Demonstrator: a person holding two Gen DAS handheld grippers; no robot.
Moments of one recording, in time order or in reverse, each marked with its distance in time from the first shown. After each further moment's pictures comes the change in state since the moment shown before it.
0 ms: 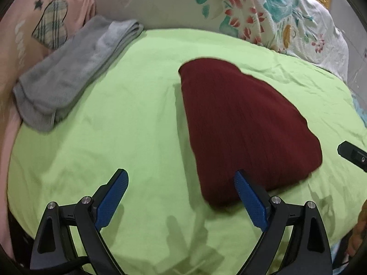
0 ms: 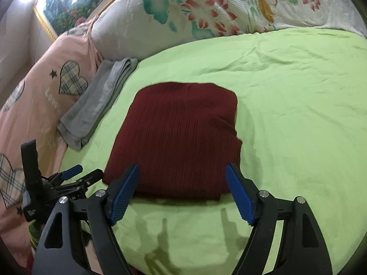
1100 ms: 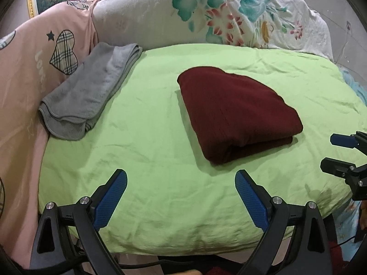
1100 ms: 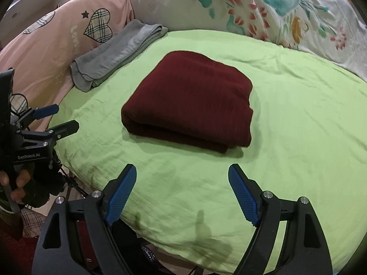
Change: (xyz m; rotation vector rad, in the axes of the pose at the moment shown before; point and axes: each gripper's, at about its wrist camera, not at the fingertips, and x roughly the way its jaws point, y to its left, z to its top) left arm -0.090 -0.003 -0.044 0.171 -0.093 0.062; right arm -0.040 0.043 -0.058 -0.302 0.093 -0.065
